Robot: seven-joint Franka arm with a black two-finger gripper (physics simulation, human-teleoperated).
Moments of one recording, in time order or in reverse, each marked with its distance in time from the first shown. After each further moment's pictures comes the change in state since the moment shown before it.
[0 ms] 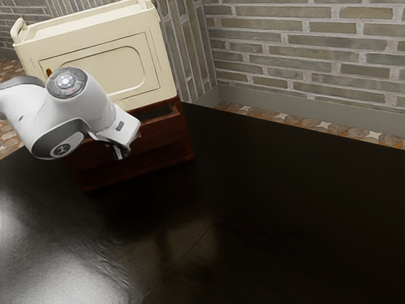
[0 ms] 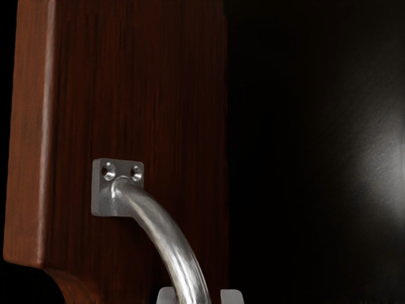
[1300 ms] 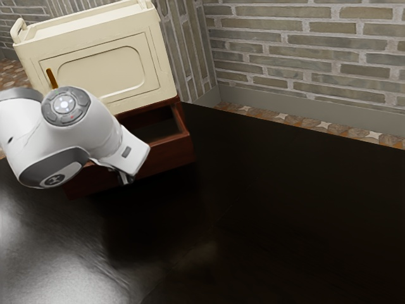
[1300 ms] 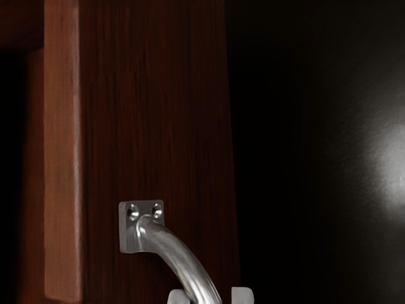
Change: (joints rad) arm 0.587 0.053 -0.661 -0.266 -0.089 0.016 -0.064
